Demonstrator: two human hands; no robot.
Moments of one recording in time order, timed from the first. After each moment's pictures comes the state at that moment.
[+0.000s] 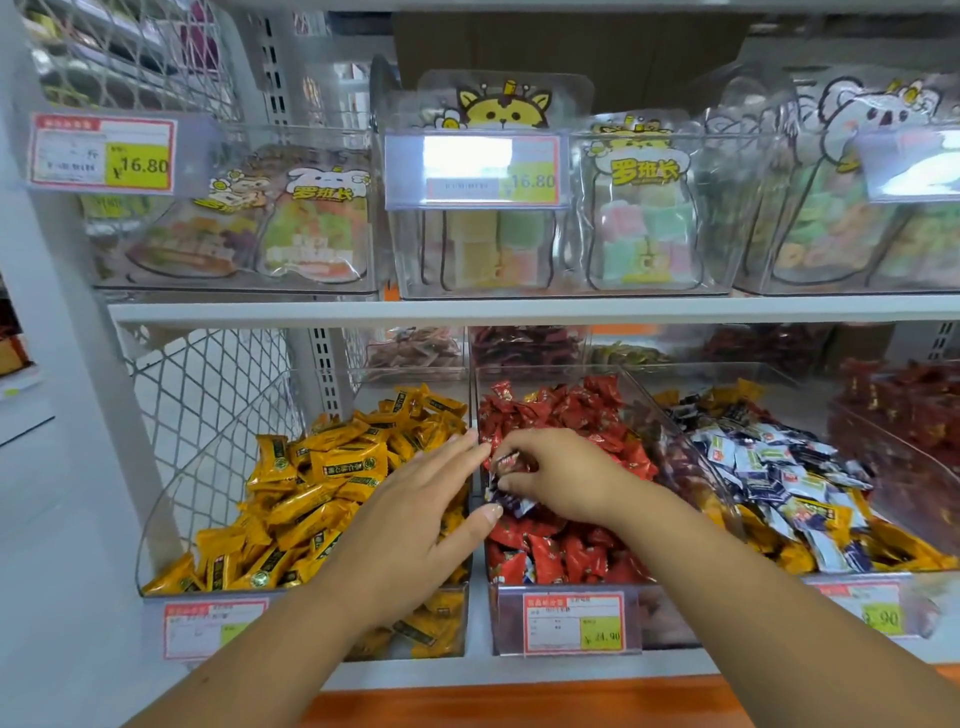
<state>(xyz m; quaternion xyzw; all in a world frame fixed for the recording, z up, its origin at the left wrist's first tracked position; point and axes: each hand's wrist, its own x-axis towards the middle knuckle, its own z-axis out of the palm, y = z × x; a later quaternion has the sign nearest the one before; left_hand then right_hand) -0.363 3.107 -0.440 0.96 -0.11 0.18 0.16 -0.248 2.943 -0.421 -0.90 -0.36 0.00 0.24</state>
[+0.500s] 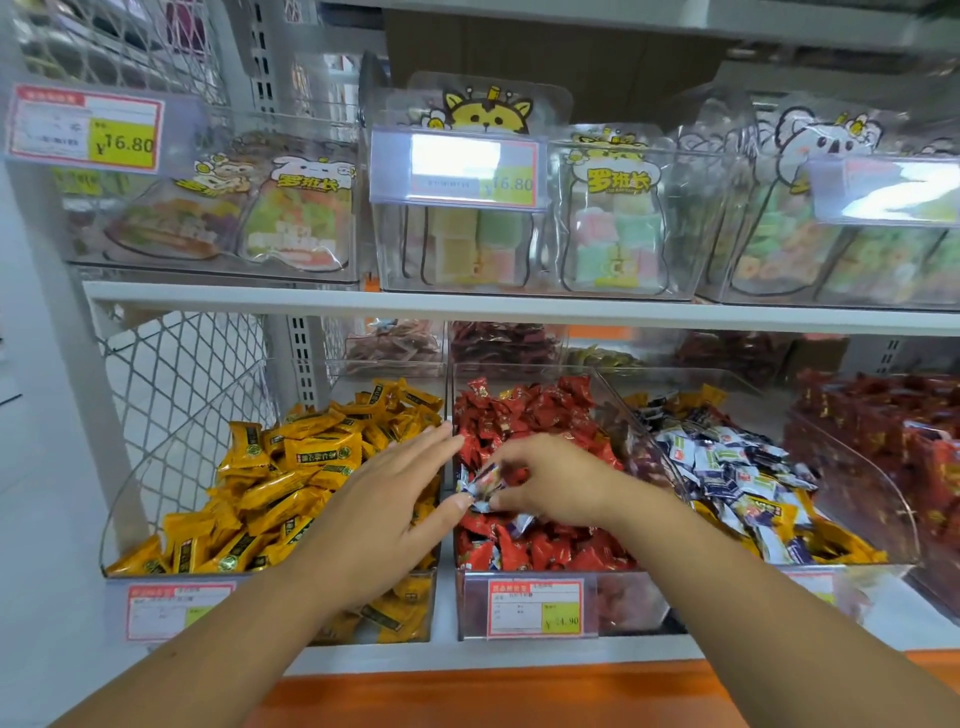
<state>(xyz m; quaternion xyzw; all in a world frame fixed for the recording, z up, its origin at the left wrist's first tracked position) -0.362 3.107 -0.441 0.96 -0.11 0.18 0.16 -0.266 2.922 -0.412 -0.90 -0.36 0.07 0.24</state>
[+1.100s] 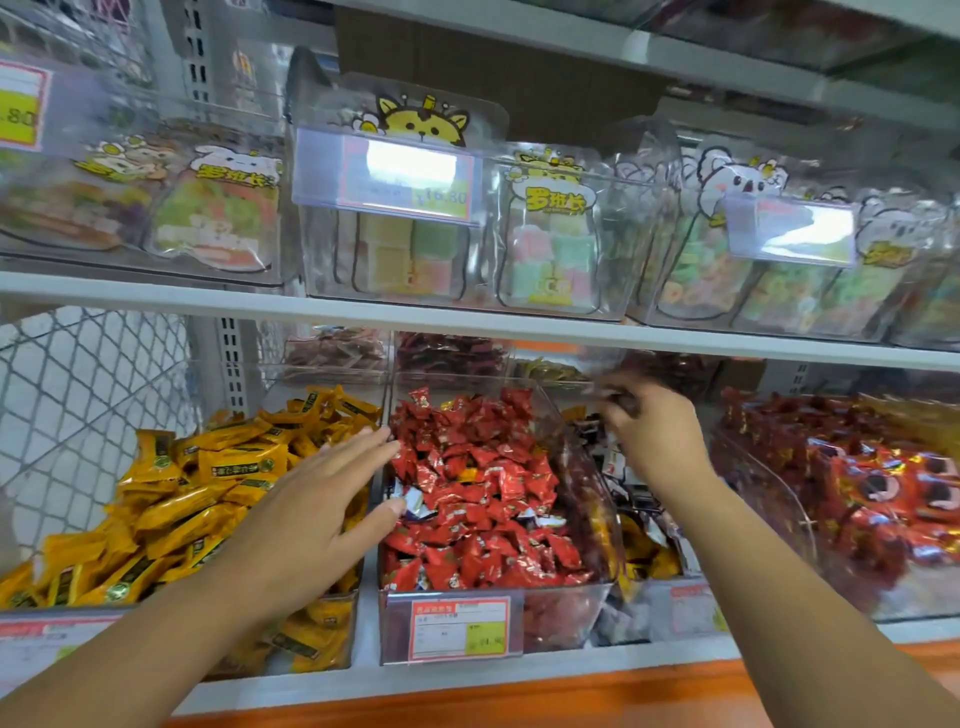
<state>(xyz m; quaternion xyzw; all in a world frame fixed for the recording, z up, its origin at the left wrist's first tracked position) -0.351 3.105 -0.438 0.96 -0.09 0.18 0.17 -0.227 2.812 -0.382 -0.91 -0.13 -0.26 0.30</state>
